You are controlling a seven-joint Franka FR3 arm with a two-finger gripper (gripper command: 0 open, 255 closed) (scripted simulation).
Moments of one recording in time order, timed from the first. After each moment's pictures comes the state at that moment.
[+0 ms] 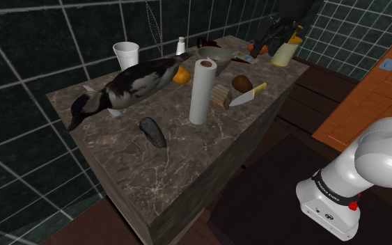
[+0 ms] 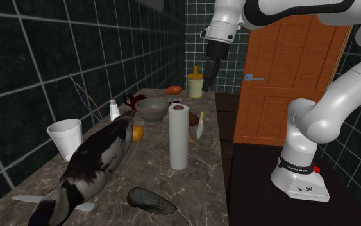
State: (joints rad) arm 0.06 -0.64 0.14 -2.27 0.16 1.82 0.19
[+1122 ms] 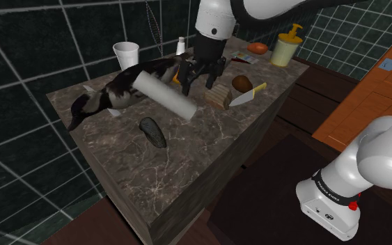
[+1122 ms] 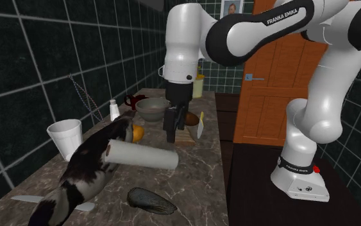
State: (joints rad) arm 0.13 -0.15 0.42 -2.05 0.15 2.00 0.49
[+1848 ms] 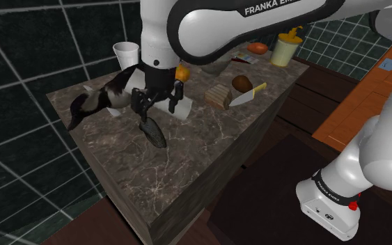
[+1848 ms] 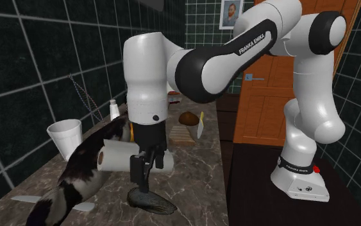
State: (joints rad) arm 0.24 0.25 0.51 -1.75 -0.01 2.01 0.70
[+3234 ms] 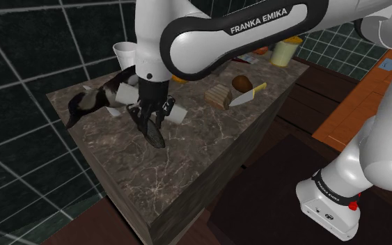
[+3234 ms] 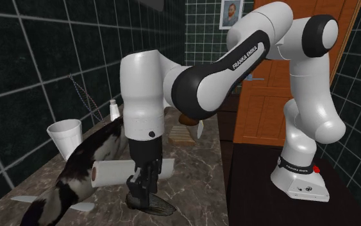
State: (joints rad) arm 0.26 0.31 0.52 -1.76 -0.01 2.10 0.72
